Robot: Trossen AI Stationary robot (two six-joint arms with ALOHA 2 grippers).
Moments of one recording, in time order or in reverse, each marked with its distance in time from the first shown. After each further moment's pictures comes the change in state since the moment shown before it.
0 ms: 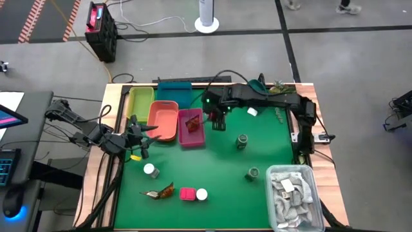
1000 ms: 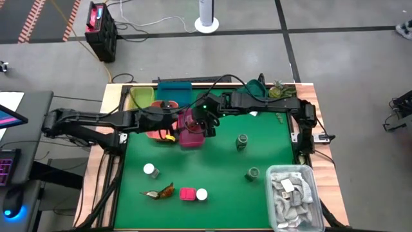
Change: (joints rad) left arm 0.555 0.565 0.330 0.194 0.631 0.185; right arm 0.089 -0.001 0.000 0.294 -0.008 -0.159
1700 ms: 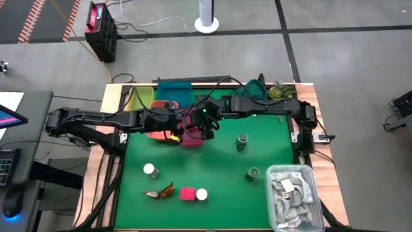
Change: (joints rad) left arm 0.007 0.056 0.011 0.016 0.025 -0.007; right arm 0.045 -0.002 0.000 0.061 0.022 -0.032
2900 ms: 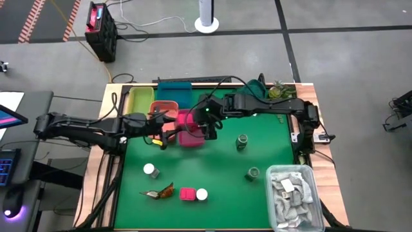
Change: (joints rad) left arm -0.059 -0.322 -0.300 0.215 0.005 -0.069; right arm -0.010 -0.030 0.020 -0.066 -0.019 0.070
